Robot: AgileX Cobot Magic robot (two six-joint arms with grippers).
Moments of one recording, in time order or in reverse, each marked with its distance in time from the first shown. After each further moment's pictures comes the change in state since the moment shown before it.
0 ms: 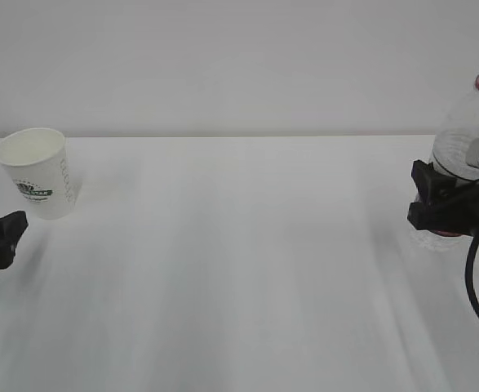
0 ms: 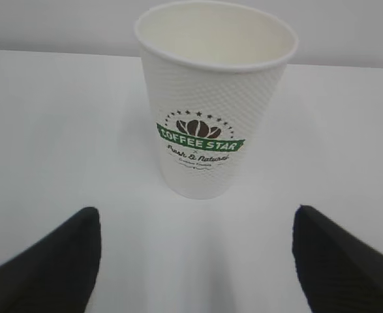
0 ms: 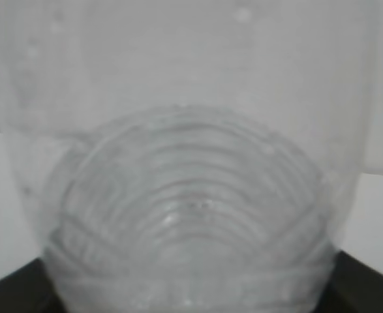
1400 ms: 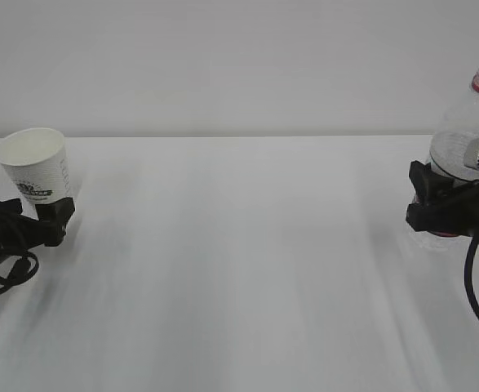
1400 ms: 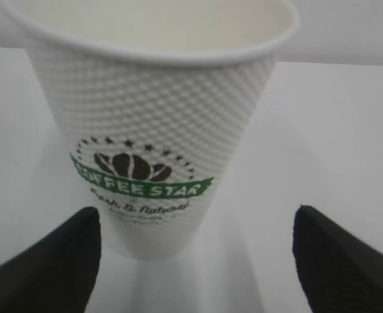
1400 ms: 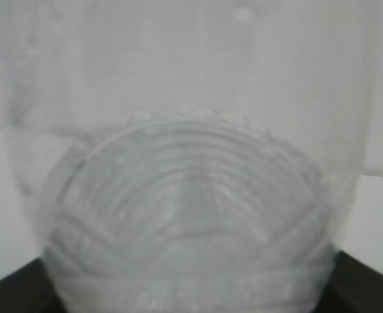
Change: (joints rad) left arm -0.052 0.253 -0.258 0.026 -0.009 -0.039; right arm 0.000 0.000 0.000 -0.016 0.000 0.000
